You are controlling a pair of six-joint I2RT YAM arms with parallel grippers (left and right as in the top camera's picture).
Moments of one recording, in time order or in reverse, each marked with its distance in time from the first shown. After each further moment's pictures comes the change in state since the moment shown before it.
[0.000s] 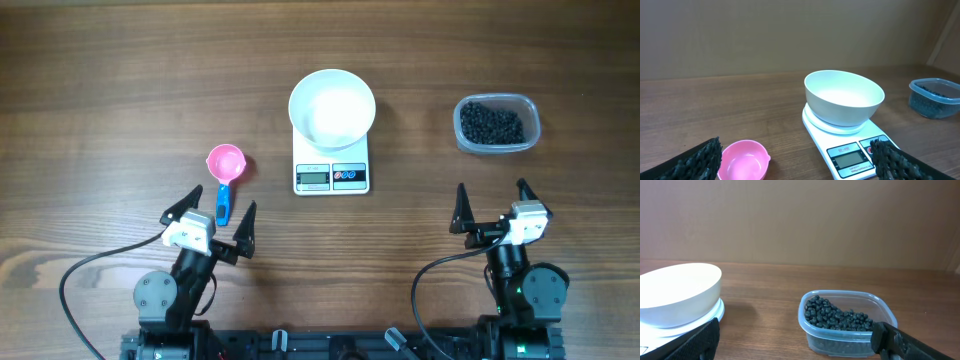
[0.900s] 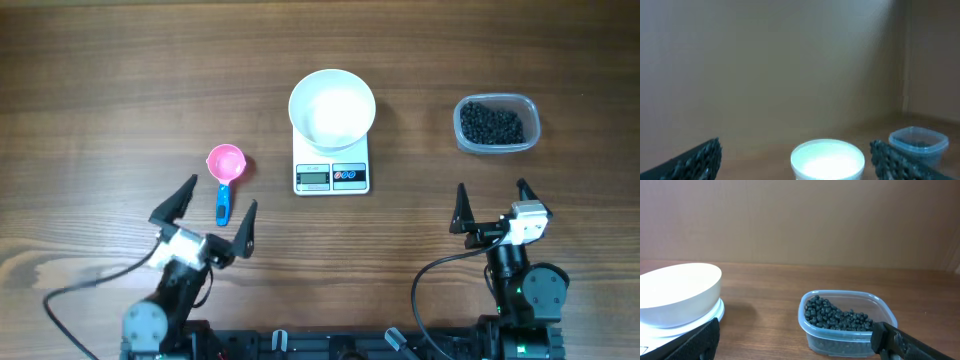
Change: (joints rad) left arm 0.000 0.000 -0.004 0.388 0.091 -0.012; right arm 0.000 0.000 0.000 0.000 0.000 0.000
